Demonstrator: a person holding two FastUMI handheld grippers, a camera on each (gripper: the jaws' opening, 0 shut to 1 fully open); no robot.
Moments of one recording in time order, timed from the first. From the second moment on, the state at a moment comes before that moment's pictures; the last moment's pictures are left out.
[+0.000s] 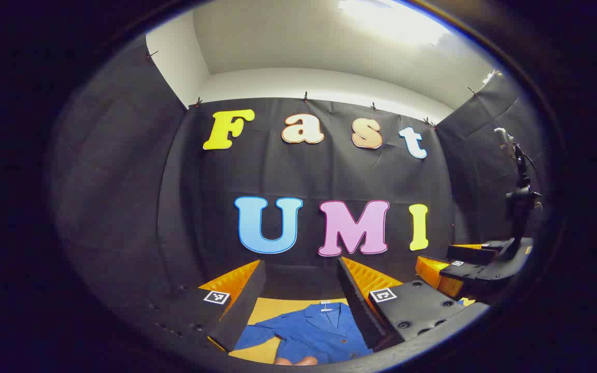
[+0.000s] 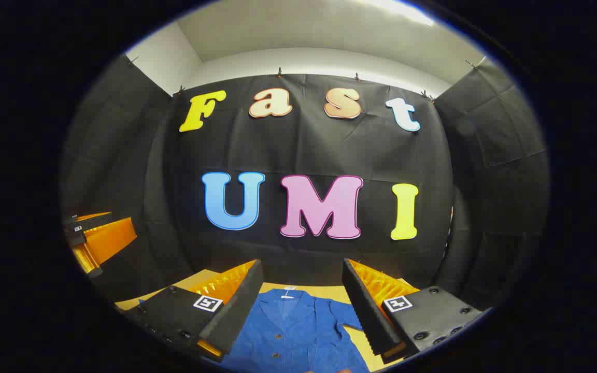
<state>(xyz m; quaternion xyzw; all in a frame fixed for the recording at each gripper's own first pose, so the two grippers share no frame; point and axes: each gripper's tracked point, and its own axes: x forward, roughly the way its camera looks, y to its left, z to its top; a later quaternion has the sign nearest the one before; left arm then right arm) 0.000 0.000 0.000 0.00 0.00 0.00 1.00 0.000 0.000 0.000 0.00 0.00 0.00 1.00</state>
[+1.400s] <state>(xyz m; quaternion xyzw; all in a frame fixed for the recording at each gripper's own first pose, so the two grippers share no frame) 0.038 -0.019 -0.042 0.01 0.05 0.00 1.00 0.026 -0.041 -0.032 0.01 0.02 -0.02 1.00</state>
